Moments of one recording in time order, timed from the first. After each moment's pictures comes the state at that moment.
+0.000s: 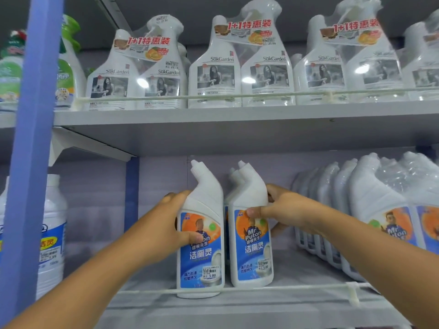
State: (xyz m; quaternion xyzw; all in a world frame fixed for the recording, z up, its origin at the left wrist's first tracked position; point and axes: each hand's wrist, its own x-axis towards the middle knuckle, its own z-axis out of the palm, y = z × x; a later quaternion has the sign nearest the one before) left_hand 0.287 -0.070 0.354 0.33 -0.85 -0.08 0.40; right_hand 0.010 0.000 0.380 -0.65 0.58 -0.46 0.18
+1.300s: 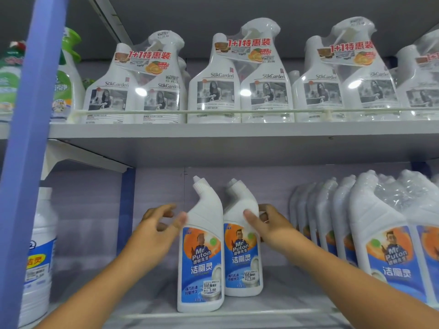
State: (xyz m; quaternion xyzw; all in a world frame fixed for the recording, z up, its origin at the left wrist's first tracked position) left_hand 0.280 -0.110 0.348 0.33 -0.75 -0.22 0.54; right_hand 0.005 -0.052 0.358 -0.57 0.61 -0.54 0.10
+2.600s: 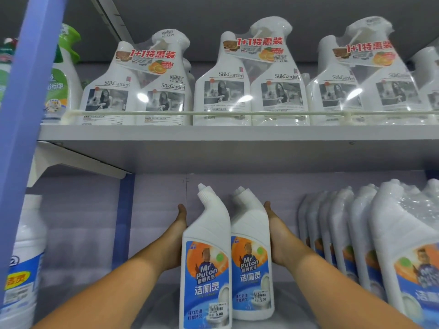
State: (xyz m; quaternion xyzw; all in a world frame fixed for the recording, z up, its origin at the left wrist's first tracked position) left_hand 0.226 -0.168 0.375 0.31 -0.56 -0.66 0.39; right_hand -0.003 -0.113 0.365 -0.42 0.38 -0.69 0.44
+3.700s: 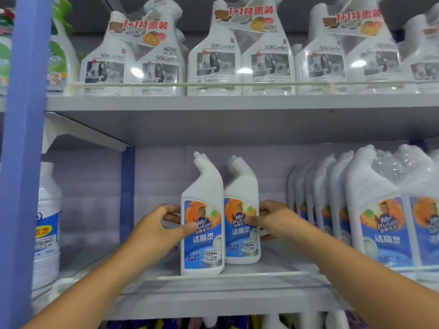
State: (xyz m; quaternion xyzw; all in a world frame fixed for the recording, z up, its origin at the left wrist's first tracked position) left_hand 0.282 -0.077 0.320 0.39 -0.73 -0.30 0.48; right_hand 0.017 -0.025 0.334 -0.54 0.65 -0.50 0.19
